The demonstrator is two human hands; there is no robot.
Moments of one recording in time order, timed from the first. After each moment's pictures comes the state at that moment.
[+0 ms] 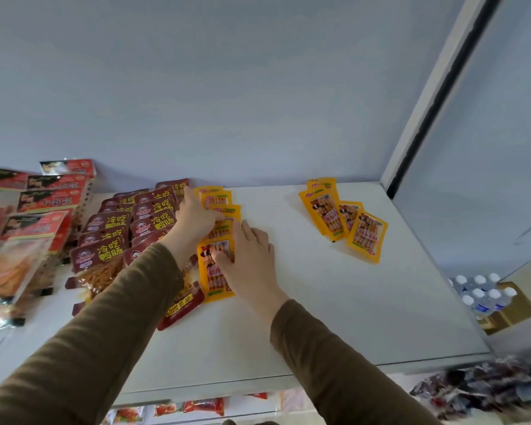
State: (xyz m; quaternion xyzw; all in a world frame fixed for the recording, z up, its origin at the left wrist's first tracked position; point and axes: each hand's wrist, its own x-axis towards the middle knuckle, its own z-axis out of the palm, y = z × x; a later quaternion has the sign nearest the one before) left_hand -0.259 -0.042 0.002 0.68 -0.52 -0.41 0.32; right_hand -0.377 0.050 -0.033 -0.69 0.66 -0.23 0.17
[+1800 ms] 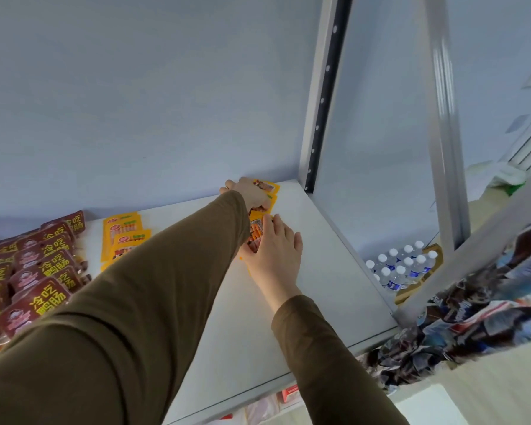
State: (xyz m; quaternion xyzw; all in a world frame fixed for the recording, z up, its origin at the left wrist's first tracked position) left_hand -0.516 -0.091 0.020 0.64 -0.69 -0.32 0.11; right_hand -0.544 0.050 -0.050 -0.53 0.81 -0.25 0.01
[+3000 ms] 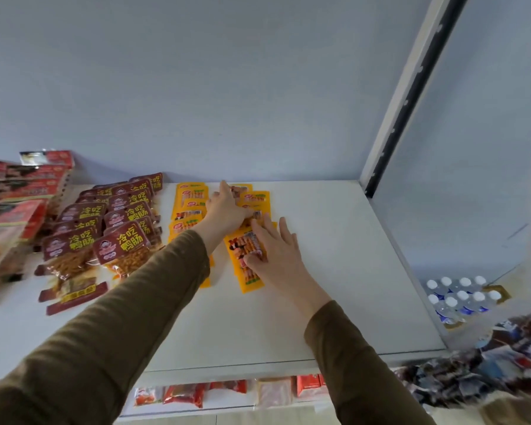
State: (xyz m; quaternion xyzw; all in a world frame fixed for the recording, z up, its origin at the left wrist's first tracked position) left_hand -0.372 -0.045 0.002 0.67 -0.63 -0.33 0.21; right_hand -0.496 0.062 -0.031 -0.71 0.64 -0.18 0.22
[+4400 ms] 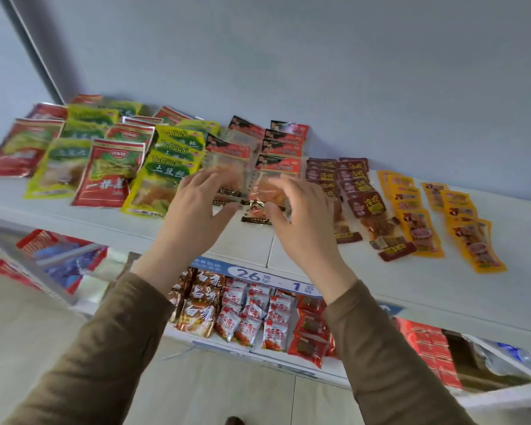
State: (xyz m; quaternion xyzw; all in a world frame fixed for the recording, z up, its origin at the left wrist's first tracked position) left_hand 0.067 0.210 0.050 0.63 -0.71 -0.06 0.31; right_hand -0.130 0.196 0.050 -0.77 0.55 -0.32 0.07
